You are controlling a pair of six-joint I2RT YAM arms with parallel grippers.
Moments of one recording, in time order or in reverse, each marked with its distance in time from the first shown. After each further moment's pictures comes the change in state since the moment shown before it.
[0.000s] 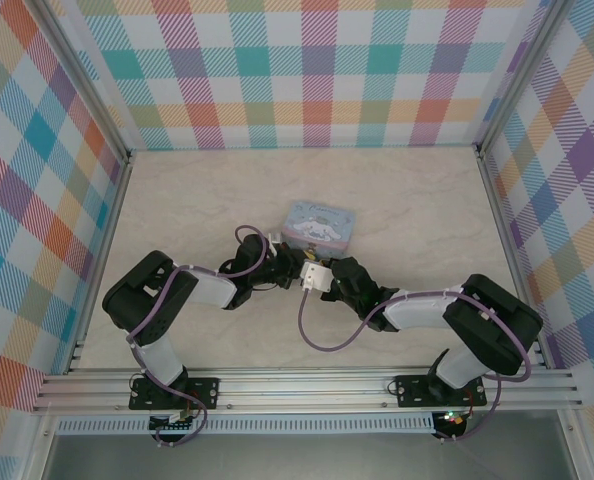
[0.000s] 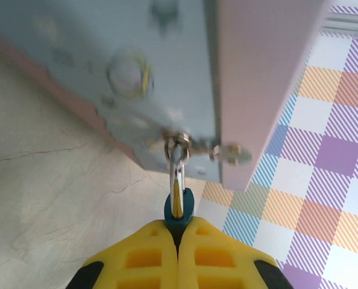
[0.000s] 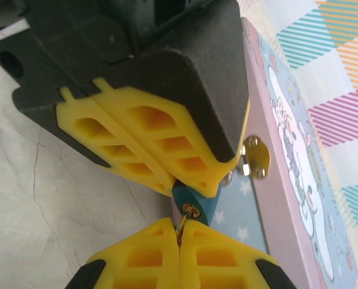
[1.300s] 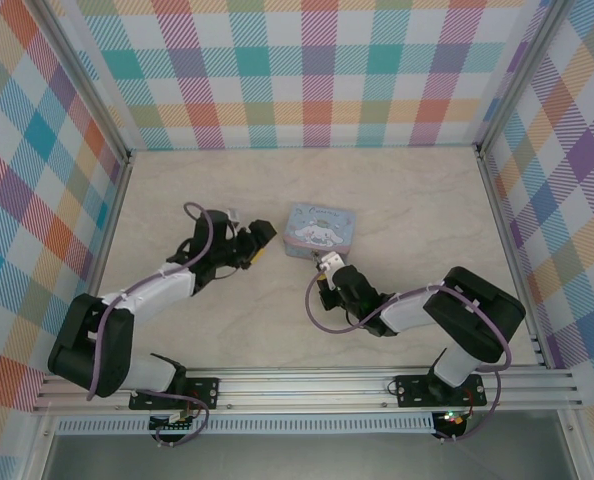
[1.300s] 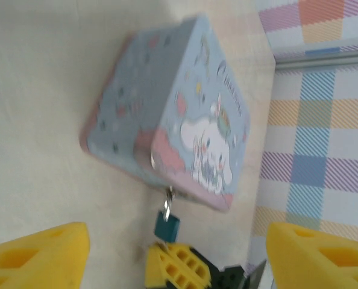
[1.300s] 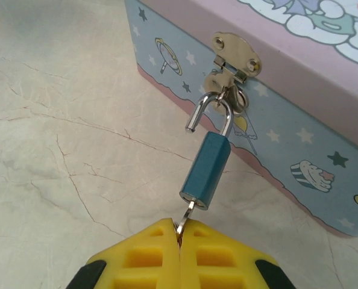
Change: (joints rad) left arm 0.272 -0.371 0.101 -0.652 -0.013 0.457; right arm -0.009 0.103 -0.063 0.099 -0.053 0.840
